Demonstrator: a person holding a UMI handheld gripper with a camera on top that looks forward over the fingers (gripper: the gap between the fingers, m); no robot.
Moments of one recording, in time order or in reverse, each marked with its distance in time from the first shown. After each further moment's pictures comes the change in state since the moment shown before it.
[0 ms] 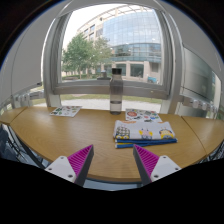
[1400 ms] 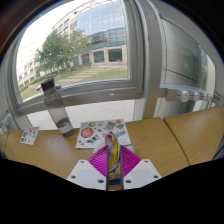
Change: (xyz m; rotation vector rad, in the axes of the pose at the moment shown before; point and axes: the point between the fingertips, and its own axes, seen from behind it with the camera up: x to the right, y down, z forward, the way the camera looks) arm 0.201 -0.082 0.128 -0.155 0.150 0.185
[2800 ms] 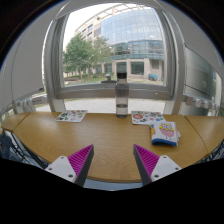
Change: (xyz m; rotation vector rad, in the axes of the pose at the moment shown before) arm -0.194 0.116 -0.150 0.132 -0.179 -0.147
